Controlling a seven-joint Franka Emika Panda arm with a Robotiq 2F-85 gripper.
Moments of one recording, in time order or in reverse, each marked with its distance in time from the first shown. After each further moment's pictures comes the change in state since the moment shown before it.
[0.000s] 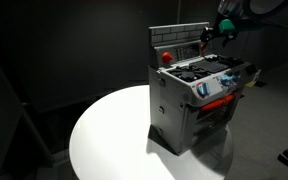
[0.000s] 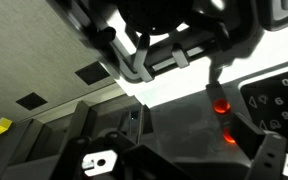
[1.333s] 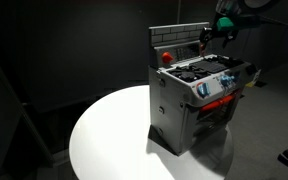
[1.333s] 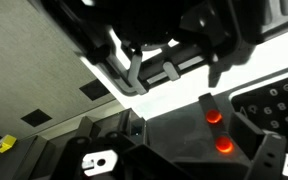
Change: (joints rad) arm 0.027 0.008 -0.004 0.043 0.084 -0.108 -0.028
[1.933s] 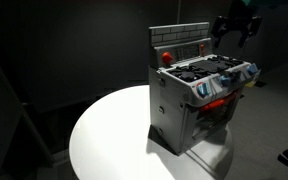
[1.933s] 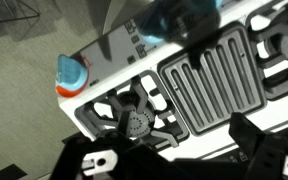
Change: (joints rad) arm 0.010 -0.242 0.066 -0.148 0.291 -0.258 -0.161
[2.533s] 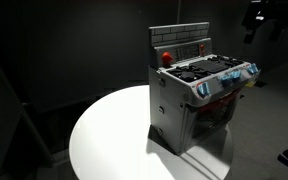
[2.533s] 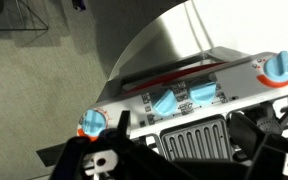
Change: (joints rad) arm 0.000 -0.260 0.036 -0.157 0.090 -0.203 -0.222
